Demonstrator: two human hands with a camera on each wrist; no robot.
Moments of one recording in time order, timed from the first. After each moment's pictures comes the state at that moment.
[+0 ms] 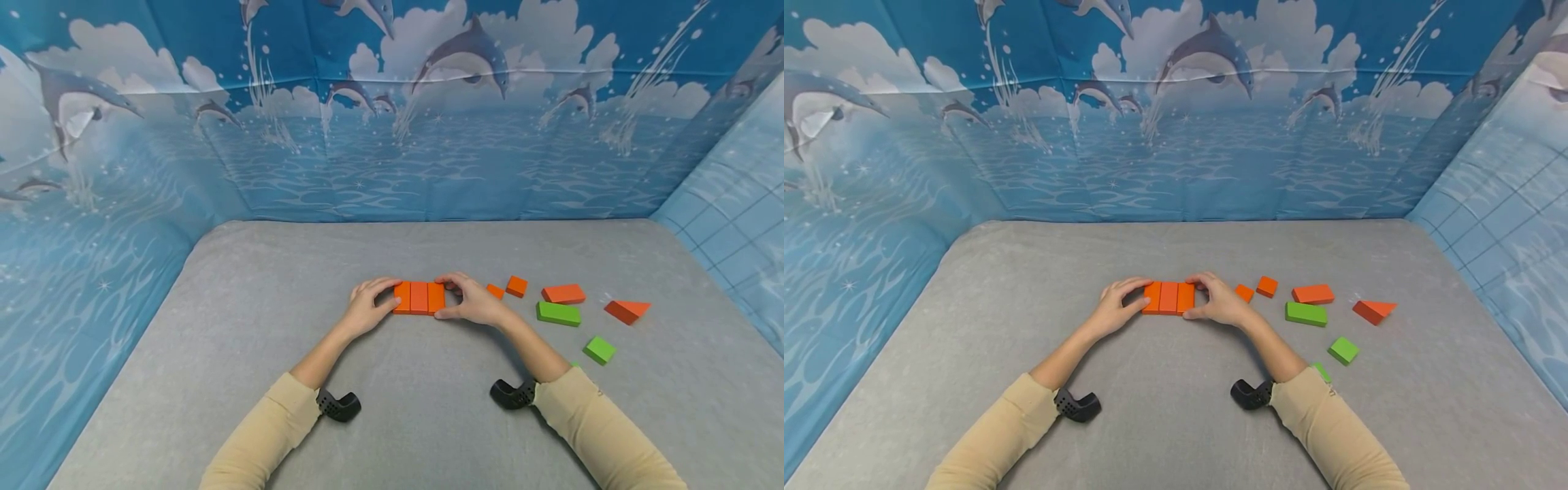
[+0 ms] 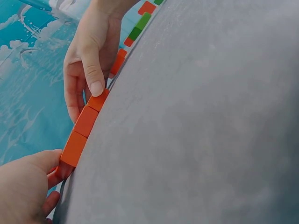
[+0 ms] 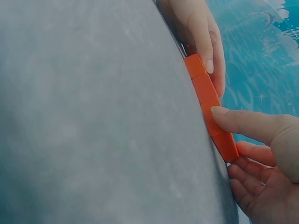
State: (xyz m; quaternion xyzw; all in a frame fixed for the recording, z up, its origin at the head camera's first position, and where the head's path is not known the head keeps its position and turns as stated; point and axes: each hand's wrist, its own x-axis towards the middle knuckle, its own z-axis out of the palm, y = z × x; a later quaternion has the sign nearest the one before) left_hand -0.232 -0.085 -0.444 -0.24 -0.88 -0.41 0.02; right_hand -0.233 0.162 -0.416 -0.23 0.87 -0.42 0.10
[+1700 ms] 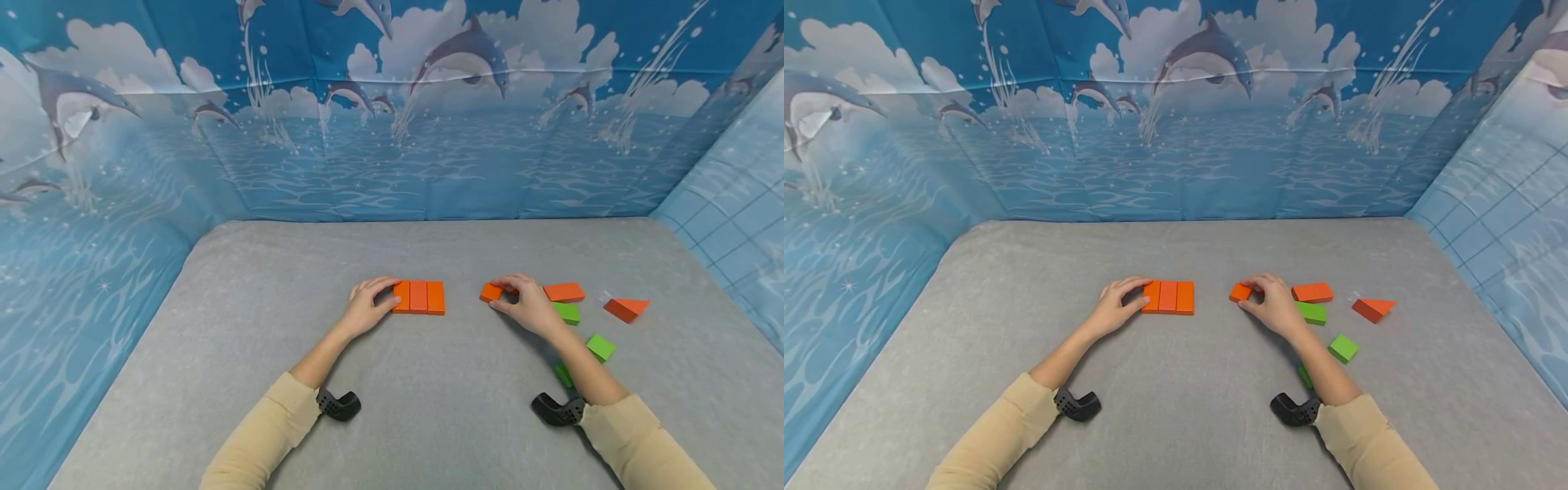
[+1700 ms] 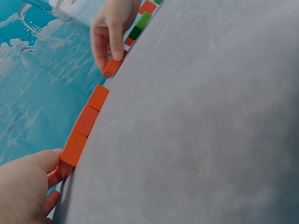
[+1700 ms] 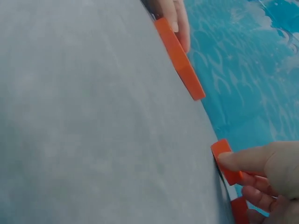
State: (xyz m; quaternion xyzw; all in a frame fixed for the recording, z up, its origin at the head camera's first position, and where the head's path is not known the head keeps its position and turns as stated) left_hand -0.234 -0.086 -0.443 -0.24 -0.88 -0.41 0.02; right_hand -0.210 0.230 -0.418 -0.15 0.93 -0.34 -0.05
